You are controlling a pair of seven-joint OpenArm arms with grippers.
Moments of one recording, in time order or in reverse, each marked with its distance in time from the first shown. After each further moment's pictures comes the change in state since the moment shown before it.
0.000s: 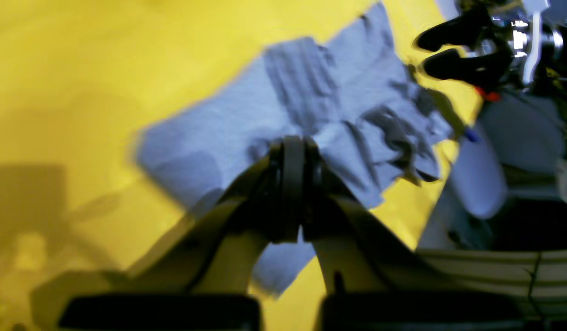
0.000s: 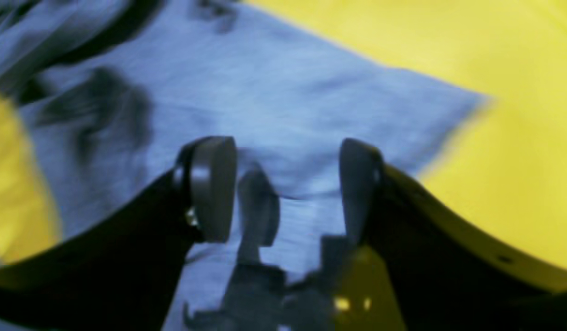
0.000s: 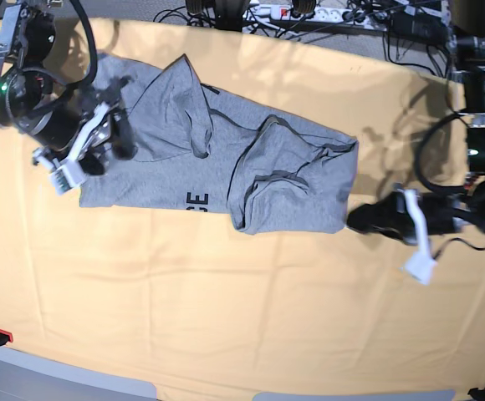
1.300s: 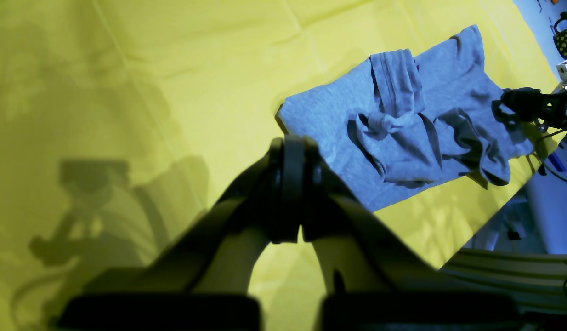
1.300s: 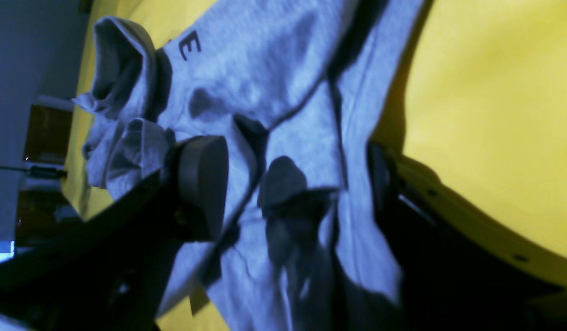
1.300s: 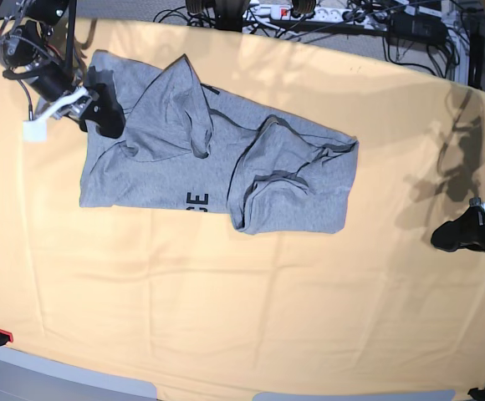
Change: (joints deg) left arm 1.0 -11.7 -8.7 0.0 0.0 0.8 0.1; right arm -5.0 -13.9 17.0 -18.3 23.6 3.3 -6.6
